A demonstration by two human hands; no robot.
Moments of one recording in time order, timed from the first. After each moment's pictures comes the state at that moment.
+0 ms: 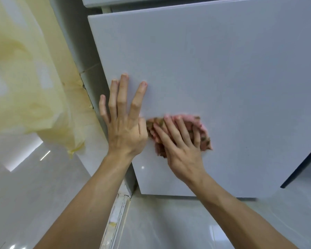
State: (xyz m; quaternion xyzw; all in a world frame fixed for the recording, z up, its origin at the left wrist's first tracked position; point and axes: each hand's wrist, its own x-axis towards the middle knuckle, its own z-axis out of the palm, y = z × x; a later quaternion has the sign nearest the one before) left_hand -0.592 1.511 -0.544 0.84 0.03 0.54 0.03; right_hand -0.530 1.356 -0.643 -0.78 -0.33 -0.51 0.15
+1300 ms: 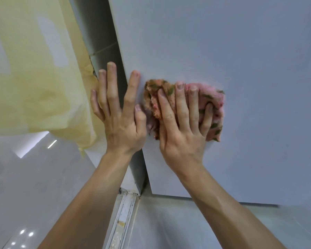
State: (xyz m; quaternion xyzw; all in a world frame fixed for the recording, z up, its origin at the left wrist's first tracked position) left_hand -0.579 1.566 -0.562 0.80 0.03 0.59 0.05; right_hand -0.541 1.430 -0.599 -0.74 -0.26 -0.57 0.26
